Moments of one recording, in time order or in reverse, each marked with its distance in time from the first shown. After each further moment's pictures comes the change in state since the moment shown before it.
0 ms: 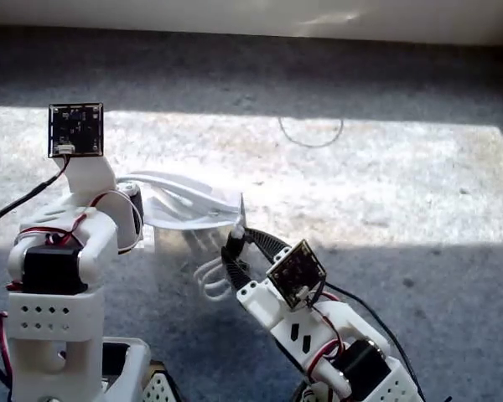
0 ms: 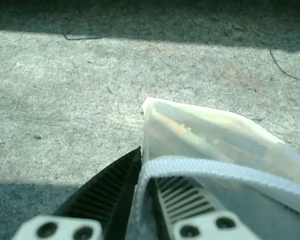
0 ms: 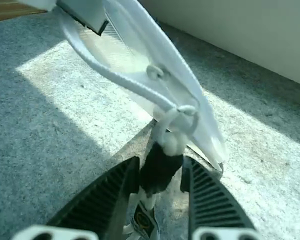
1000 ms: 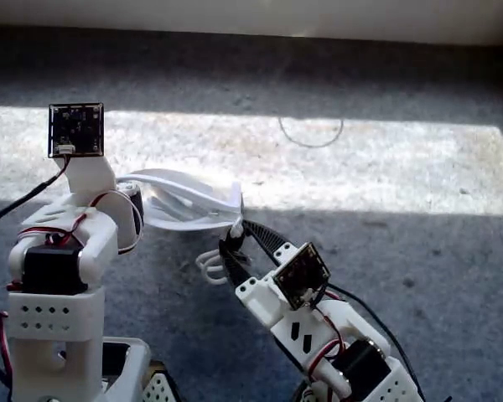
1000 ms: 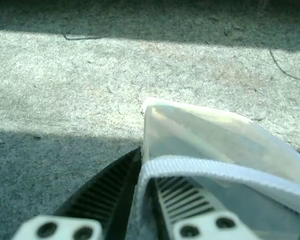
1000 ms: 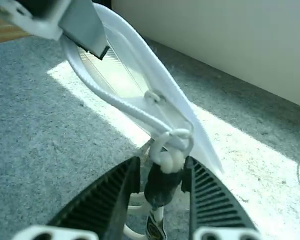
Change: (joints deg) left arm 0.0 0.0 0.0 0.0 0.1; right arm 0.0 0.0 0.0 -4.3 0.0
